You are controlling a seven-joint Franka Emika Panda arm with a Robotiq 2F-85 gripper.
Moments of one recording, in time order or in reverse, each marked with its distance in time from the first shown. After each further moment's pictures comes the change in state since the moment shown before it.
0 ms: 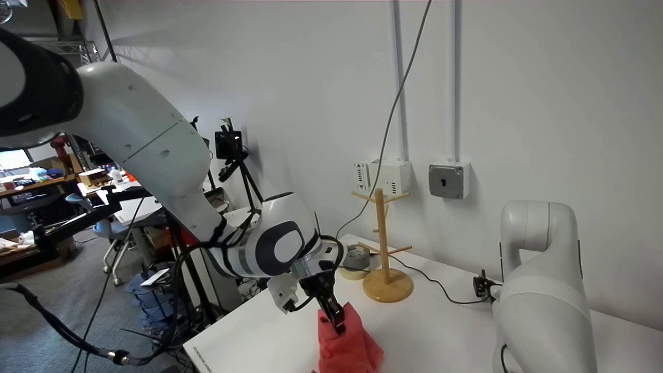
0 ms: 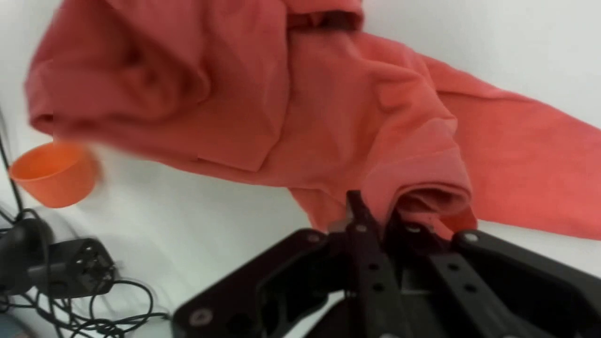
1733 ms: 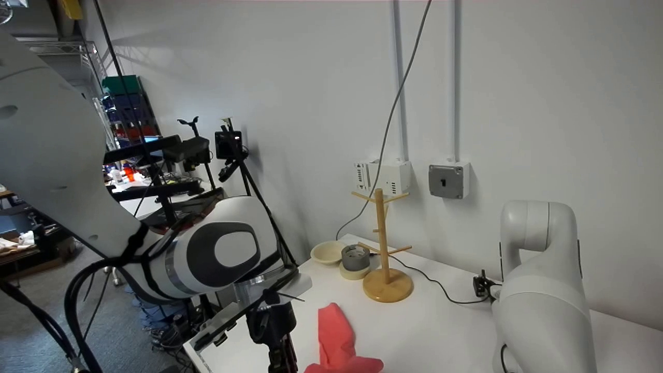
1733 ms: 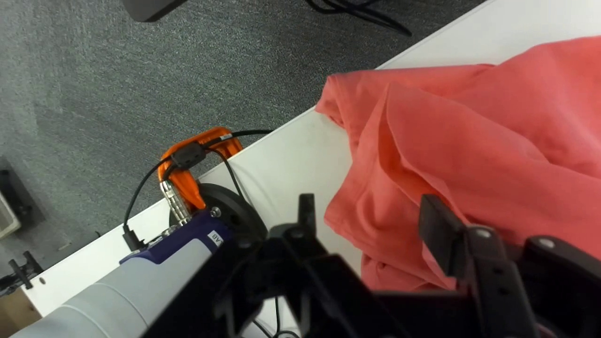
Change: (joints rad) arm -0.389 -0.422 0.230 -0.356 -0.404 -0.350 0.362
